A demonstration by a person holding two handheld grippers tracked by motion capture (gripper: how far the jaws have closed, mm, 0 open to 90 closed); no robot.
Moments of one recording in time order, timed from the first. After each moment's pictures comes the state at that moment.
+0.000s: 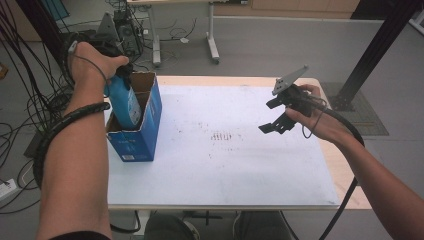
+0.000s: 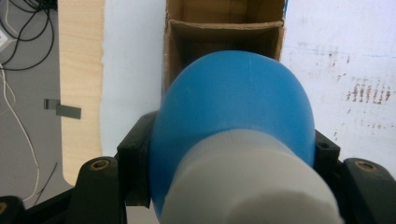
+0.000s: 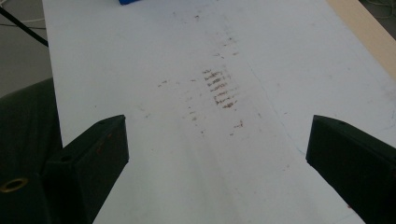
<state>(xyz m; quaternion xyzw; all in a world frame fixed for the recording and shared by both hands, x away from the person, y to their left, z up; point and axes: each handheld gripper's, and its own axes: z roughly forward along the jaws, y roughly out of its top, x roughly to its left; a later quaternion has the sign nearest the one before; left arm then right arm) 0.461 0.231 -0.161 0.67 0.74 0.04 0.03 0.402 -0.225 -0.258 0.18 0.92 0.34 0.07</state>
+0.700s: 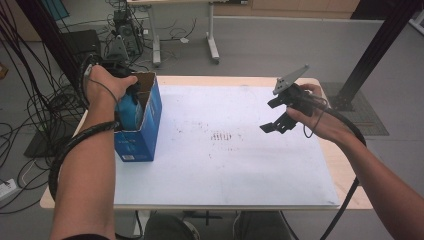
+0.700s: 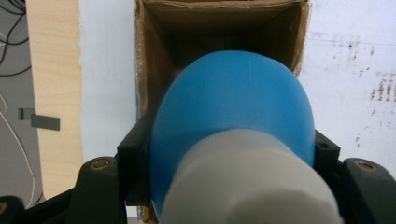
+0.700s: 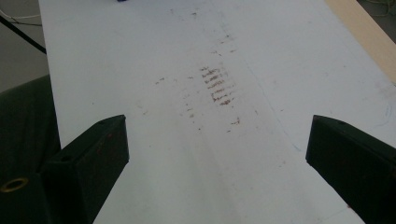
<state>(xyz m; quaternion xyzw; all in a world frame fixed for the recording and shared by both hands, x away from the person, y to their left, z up) 0.462 0.226 -0.211 0.68 0.73 0.03 0.03 0.401 -0.227 -0.255 0.18 0.92 0.33 0.08</state>
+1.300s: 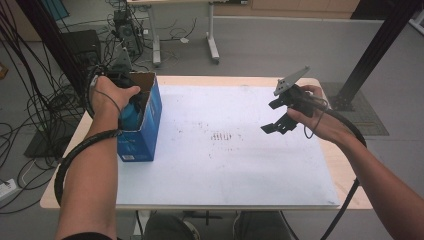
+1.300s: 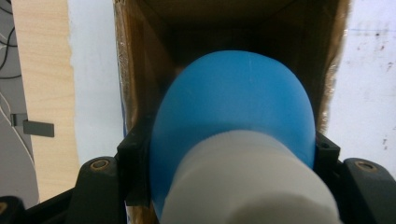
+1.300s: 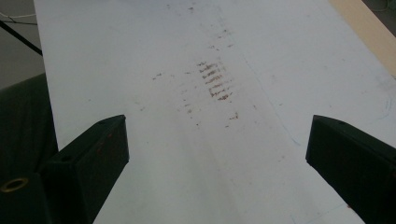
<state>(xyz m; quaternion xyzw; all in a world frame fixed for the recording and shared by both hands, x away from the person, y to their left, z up) 0.464 0.227 -0.243 0.69 0.72 0.04 0.02 0.403 -0.229 -0.260 0.19 0.92 0.33 0.08</state>
